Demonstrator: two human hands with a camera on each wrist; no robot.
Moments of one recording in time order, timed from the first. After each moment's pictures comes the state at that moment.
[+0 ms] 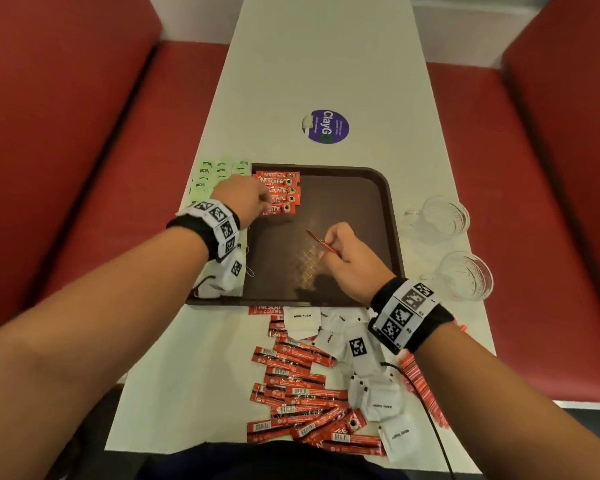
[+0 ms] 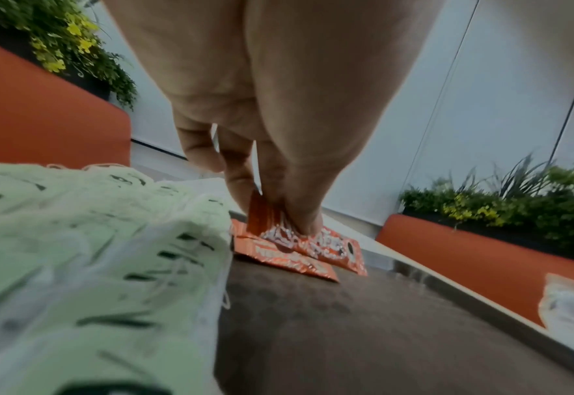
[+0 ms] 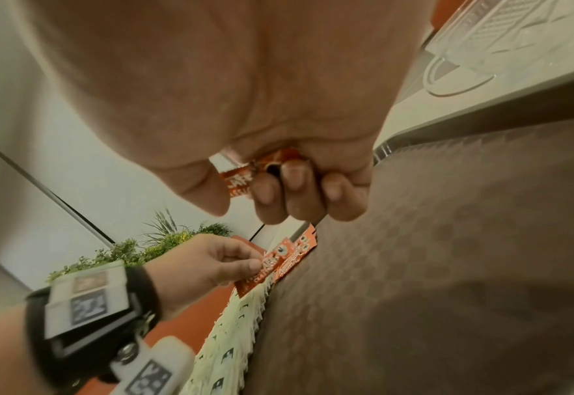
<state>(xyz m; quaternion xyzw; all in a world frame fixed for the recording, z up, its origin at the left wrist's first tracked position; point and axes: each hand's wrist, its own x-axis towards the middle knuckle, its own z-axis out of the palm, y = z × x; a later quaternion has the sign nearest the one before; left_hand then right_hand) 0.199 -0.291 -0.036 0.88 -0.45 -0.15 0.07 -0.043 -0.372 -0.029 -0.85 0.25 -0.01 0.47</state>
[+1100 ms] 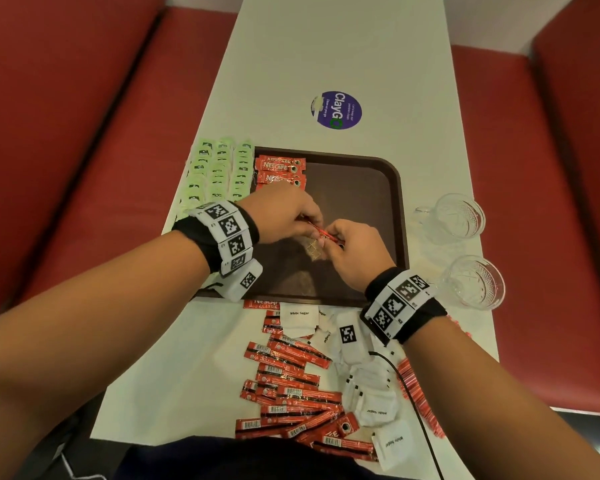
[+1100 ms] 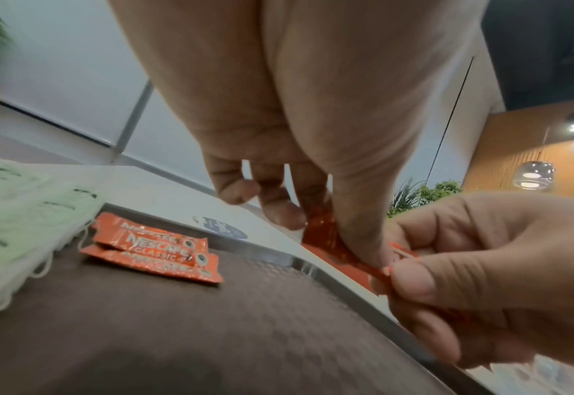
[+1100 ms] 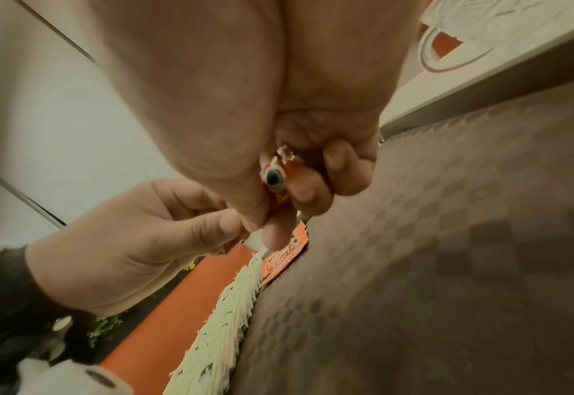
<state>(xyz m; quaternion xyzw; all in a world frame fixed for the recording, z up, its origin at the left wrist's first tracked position) 0.153 -0.301 -0.026 0.72 -0.65 -0.23 0.11 -0.025 -0.390 -0.047 -0.89 0.29 -0.03 0.36</state>
